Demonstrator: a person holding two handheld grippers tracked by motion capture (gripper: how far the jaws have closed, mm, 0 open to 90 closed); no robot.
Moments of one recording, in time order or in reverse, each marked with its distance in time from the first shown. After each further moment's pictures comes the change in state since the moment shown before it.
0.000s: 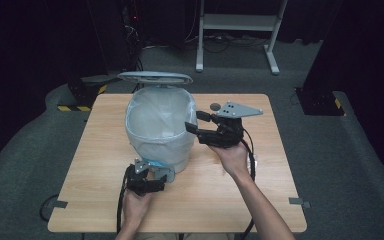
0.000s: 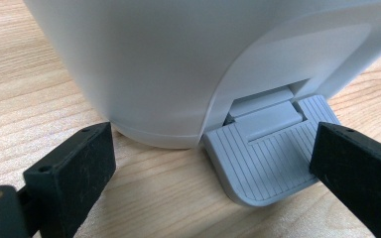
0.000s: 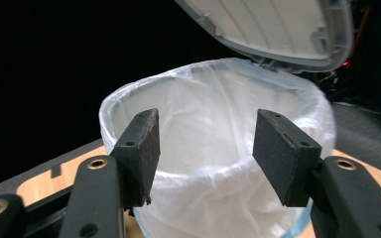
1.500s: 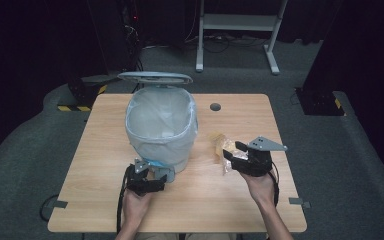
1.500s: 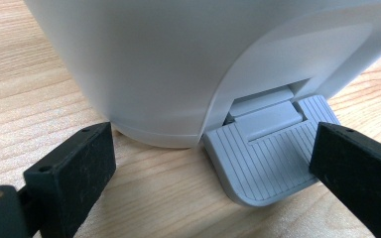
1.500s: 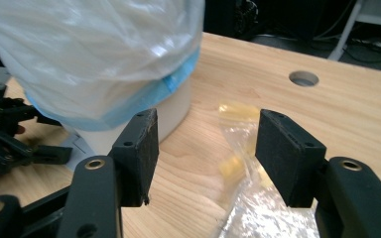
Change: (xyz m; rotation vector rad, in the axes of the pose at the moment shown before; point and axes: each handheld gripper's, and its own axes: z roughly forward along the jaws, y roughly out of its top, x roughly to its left) left arm 0.001 0.000 0.000 0.004 -0.007 0.002; right arm -0.039 -0.114 -0.054 0.178 -0.281 0.106
